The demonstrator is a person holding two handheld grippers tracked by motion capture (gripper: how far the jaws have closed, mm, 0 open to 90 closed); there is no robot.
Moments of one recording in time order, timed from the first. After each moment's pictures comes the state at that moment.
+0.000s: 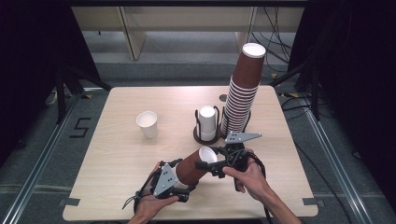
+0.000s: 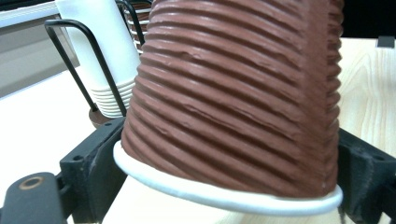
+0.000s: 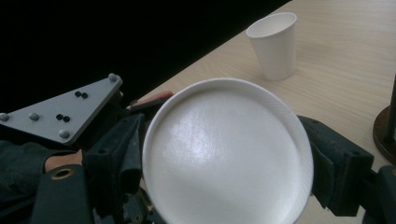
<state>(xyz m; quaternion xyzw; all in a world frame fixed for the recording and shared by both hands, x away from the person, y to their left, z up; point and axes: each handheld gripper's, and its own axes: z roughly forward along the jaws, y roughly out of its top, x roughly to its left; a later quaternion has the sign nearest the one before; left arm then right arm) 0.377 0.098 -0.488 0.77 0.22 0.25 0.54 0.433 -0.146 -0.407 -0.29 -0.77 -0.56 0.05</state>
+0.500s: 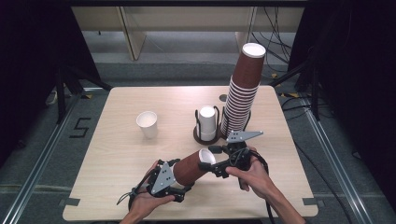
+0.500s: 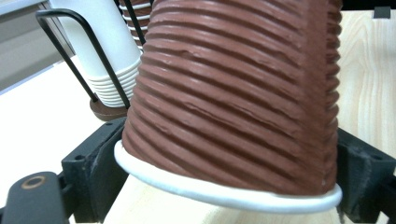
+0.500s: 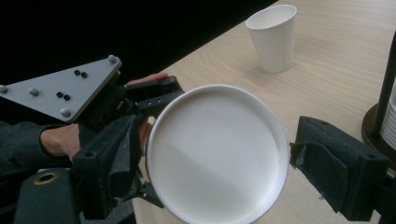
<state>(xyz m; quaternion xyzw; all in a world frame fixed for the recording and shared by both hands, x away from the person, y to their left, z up) 0.380 0.106 -0.481 0.80 0.20 0.24 0.51 0.435 -0.153 -0.402 -0.28 -0.79 -0.54 0.05</state>
